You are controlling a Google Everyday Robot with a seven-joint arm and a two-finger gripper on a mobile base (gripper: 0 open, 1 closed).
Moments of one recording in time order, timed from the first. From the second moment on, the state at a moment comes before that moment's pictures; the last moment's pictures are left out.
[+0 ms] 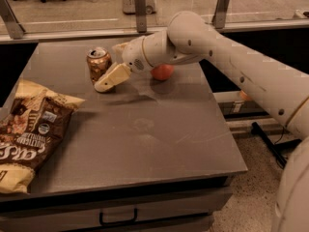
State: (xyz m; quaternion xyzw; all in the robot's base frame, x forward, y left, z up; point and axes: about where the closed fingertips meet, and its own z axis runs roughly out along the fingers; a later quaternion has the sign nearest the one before) arm 0.657 0.129 0.876 -0.56 0.63 0.30 0.44
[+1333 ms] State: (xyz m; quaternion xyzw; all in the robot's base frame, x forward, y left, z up) arm 0.672 0.130 0.926 -0.58 0.58 0.29 0.48
